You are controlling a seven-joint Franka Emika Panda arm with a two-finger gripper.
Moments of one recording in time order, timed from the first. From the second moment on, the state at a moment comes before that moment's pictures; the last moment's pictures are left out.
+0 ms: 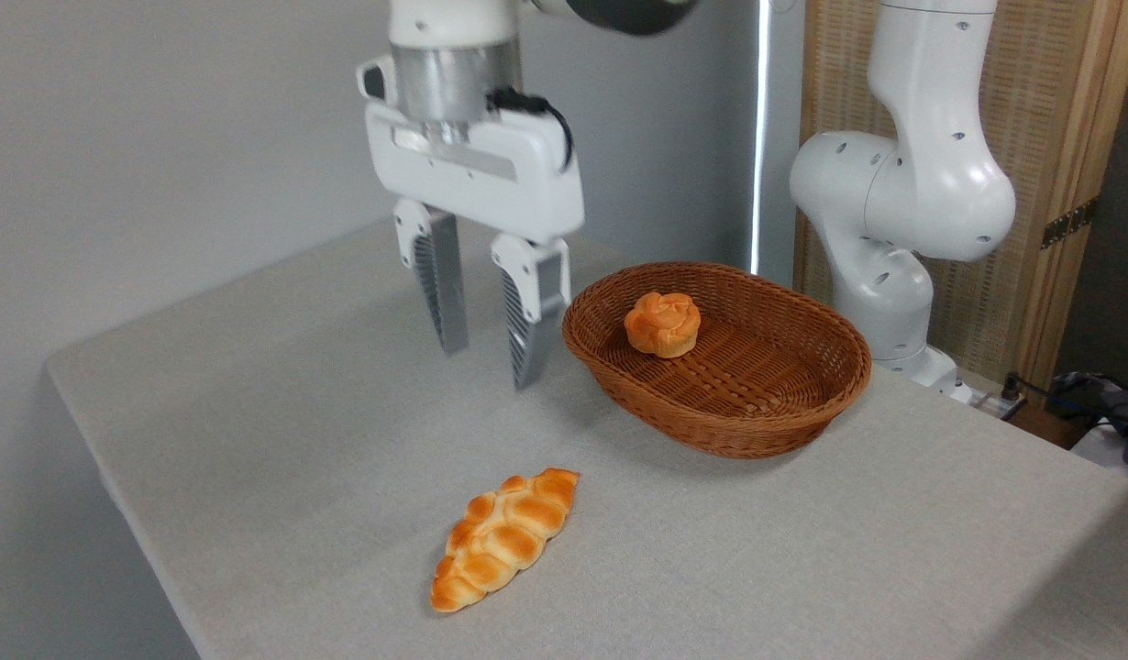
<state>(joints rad) 0.01 -0.21 -0.05 -2.00 0.01 1.91 0.61</state>
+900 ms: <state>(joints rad) 0.01 -0.20 -0.02 -2.32 0.07 2.28 0.61</state>
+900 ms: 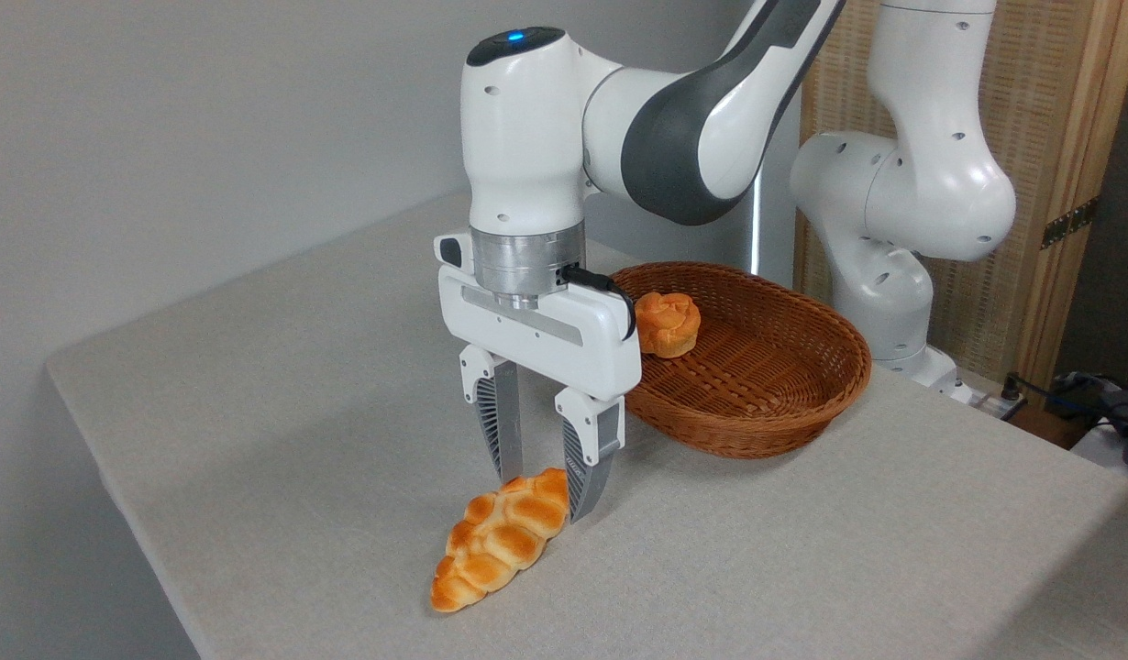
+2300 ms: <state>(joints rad) 0.00 -0.14 -0.02 -2.33 0.04 2.42 0.61</state>
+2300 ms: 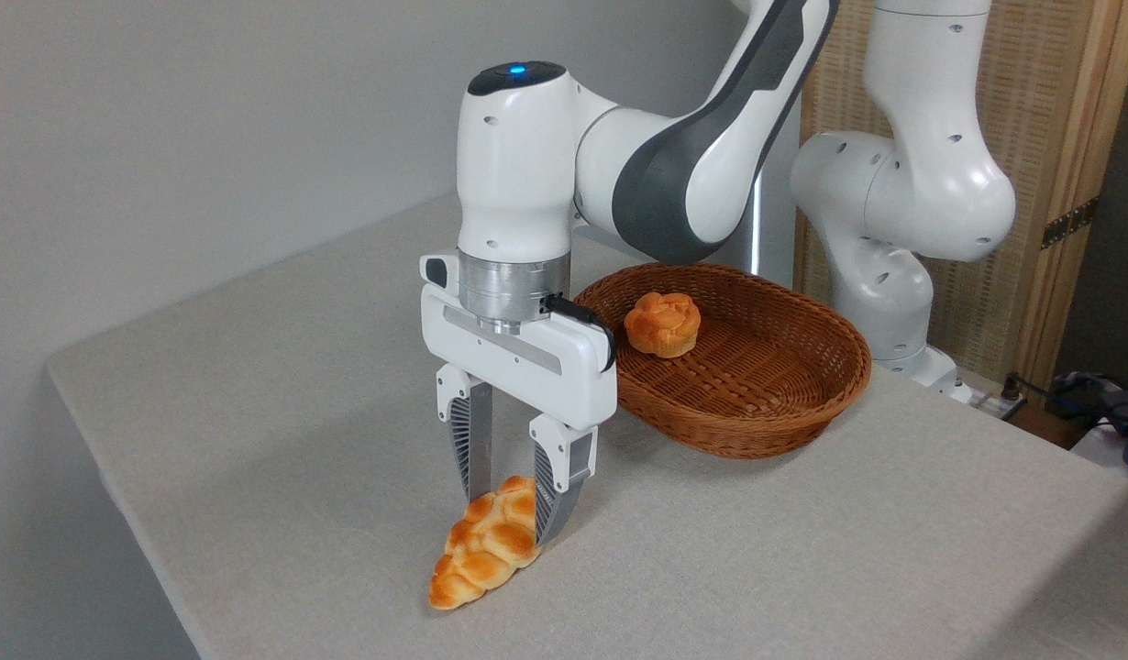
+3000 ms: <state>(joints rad) -0.01 -0.12 -0.03 -2.34 0.04 2.47 0.61</state>
